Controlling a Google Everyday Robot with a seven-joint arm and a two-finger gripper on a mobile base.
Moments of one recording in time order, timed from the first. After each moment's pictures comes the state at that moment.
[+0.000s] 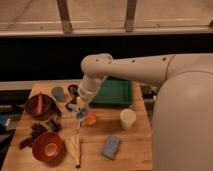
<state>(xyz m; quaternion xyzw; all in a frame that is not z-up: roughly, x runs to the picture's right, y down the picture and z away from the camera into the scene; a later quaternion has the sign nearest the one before) -0.151 0.083 0.700 -0.43 -0.07 0.32 0.84</state>
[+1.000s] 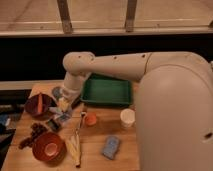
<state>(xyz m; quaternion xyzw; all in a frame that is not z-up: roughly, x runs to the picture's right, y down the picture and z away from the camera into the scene) -0.208 0.098 0.686 -0.47 -0.10 0.25 0.84</state>
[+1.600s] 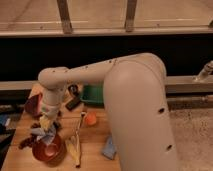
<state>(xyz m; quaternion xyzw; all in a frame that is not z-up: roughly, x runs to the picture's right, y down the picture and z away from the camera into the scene) -0.285 0.193 0.676 -0.55 -0.09 0.15 0.81</state>
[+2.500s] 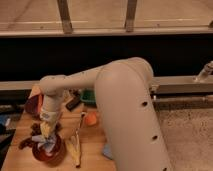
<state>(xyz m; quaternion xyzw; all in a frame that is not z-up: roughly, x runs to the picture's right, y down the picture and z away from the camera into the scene) -0.281 0.217 0.692 -0.58 -0.06 0.15 0.80</state>
